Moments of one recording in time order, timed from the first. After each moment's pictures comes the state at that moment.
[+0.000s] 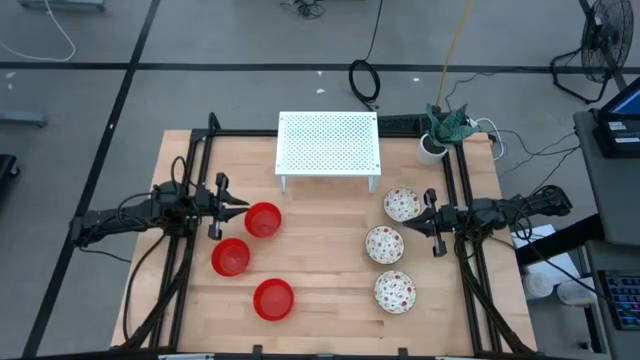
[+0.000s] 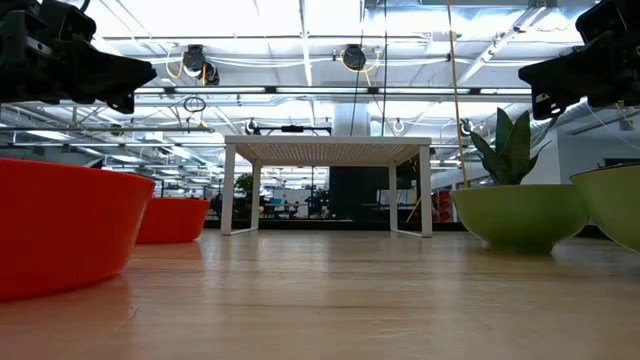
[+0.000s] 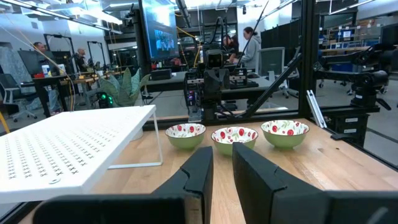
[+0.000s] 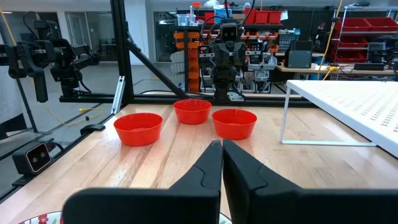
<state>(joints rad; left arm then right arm) 0.19 0.05 0.02 0.13 0.23 0.07 0.27 0.01 0.03 -0.04 0.21 0.01</state>
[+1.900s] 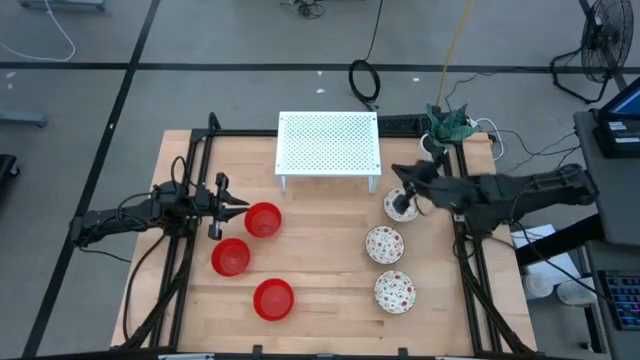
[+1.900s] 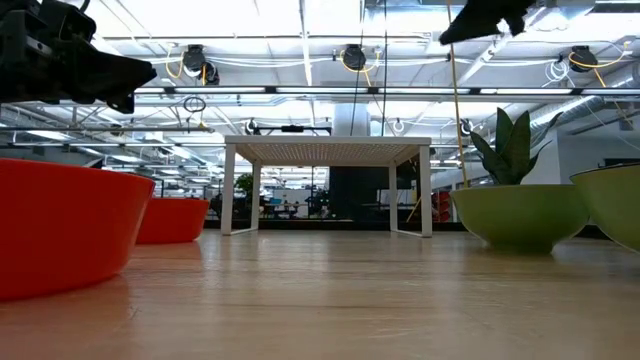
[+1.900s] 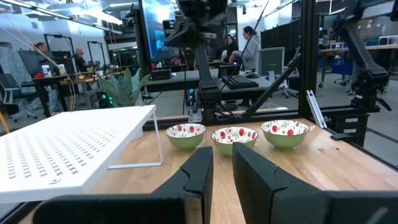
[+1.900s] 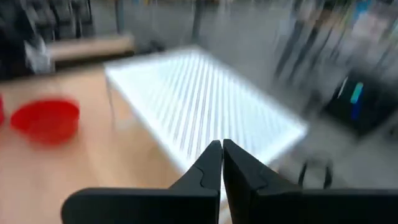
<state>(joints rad) 0.19 0.05 0.02 0.13 0.23 0.07 0.12 0.95 0.94 -0.55 0.78 0.29</state>
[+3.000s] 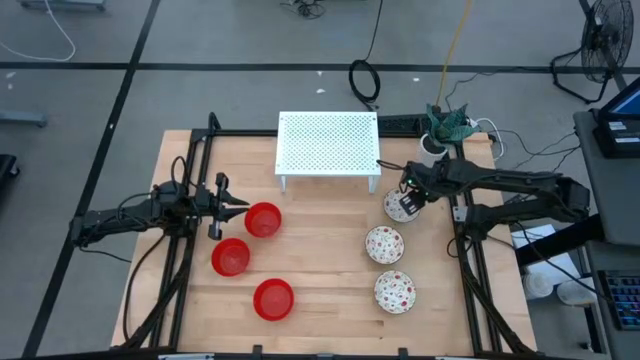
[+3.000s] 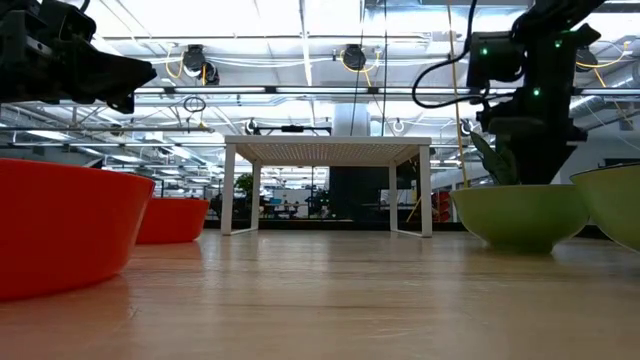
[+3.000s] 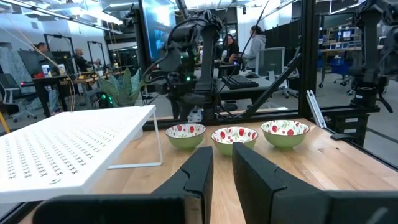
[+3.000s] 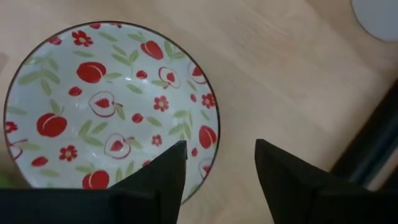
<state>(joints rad) 0.19 0.05 0.02 0.13 0.23 0.07 -0.37 1.12 0.70 -0.99 0.18 0.61</state>
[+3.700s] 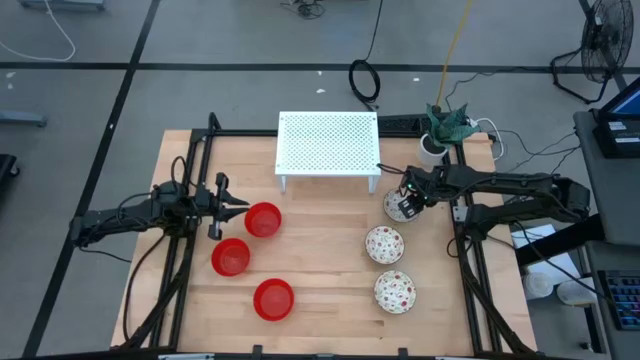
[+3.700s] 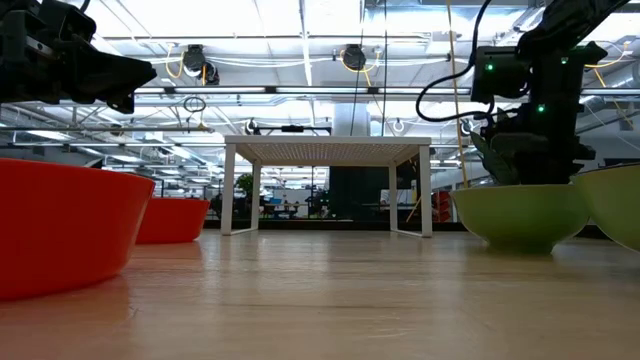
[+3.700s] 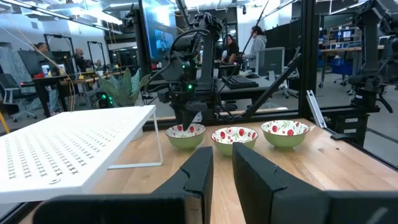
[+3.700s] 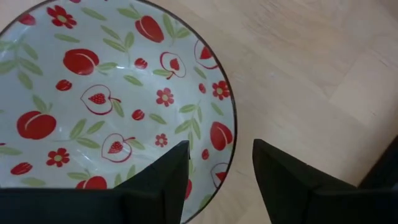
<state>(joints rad) 0.19 0.05 0.02 0.13 0.23 0.07 -0.37 1.12 0.61 -0.88 0.13 0.65</state>
